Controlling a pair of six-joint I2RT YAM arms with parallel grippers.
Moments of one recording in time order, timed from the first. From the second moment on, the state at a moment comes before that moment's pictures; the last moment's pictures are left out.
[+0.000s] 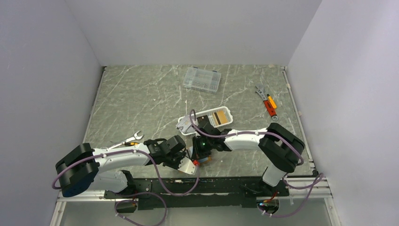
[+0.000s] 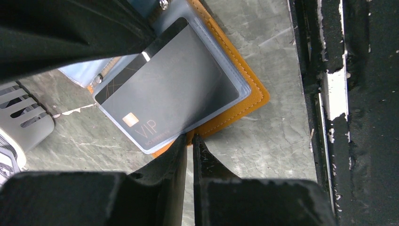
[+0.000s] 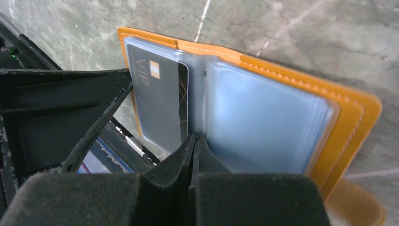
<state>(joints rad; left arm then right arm) -1.04 1.26 0.57 -0.43 0.11 0.89 0.95 1.65 0.76 -0.07 -0.32 0.75</state>
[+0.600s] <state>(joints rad) -0.96 1.25 0.60 -0.52 0.11 0.91 0.81 1.47 0.84 -0.32 -0.31 0.65</state>
